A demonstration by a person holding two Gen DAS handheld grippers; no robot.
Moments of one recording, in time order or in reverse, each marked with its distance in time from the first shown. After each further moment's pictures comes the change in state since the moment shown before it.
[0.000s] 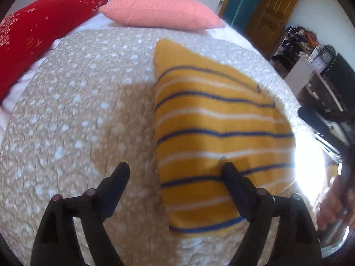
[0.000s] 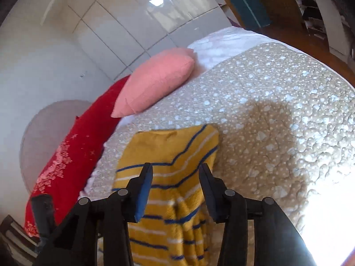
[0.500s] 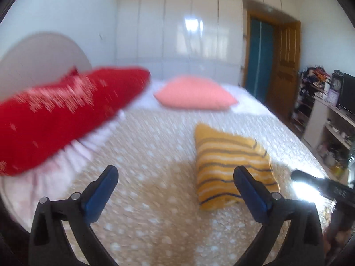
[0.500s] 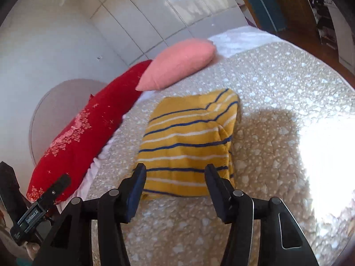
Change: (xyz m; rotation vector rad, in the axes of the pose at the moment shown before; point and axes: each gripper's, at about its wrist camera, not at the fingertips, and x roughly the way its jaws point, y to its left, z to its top) left arm -0.194 -0.019 -0.086 0.014 -0.586 0.292; right arm -0.087 0.053 -0.085 -0.135 -0.023 -0.034
